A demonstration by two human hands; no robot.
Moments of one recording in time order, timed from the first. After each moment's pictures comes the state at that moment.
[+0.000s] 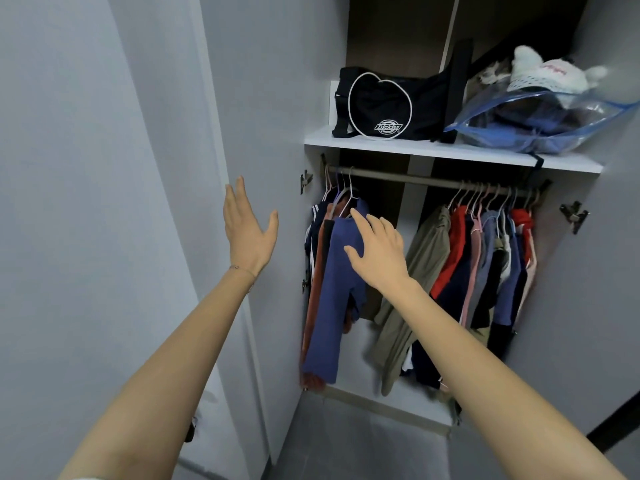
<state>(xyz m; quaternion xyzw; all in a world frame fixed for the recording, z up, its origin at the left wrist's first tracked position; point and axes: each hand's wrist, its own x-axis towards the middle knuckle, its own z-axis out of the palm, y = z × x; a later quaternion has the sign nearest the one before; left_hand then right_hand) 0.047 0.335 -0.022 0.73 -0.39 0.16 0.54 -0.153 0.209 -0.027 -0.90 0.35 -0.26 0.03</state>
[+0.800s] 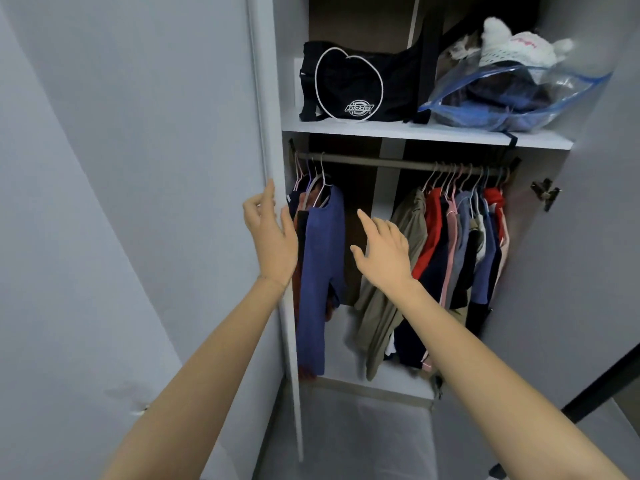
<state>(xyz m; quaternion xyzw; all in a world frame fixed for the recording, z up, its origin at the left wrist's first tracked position) -0.008 0.261 -0.038 0.61 -0.41 0.15 0.66 -0.173 0.167 -0.056 -0.87 0.42 -0.27 0.04</state>
